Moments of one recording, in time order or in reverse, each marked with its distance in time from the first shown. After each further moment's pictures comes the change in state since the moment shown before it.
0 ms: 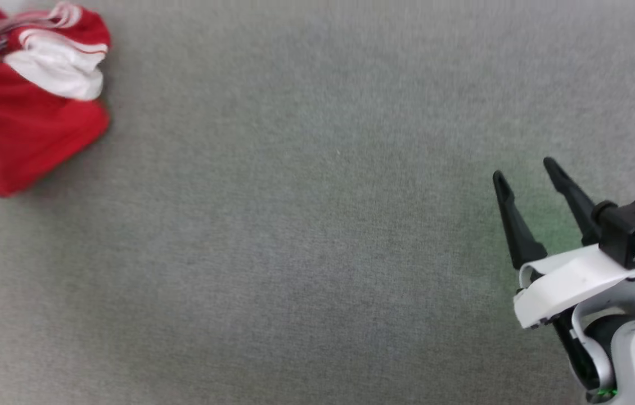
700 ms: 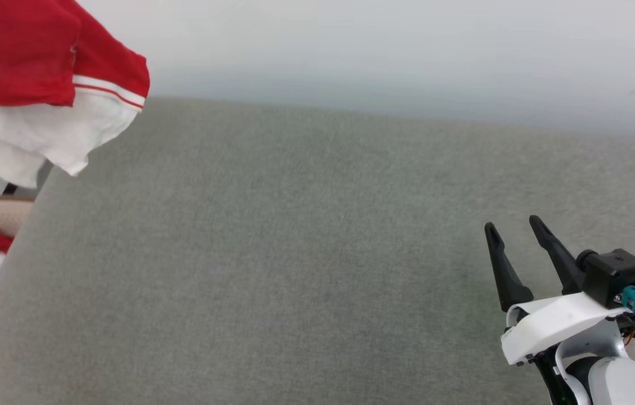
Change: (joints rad) left arm -0.122 0.069 -0.129 -0.342 0.067 -0.009 -0.058; right arm 0.096 0.055 -0.027 0.149 0.043 0.000 -0.109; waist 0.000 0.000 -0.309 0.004
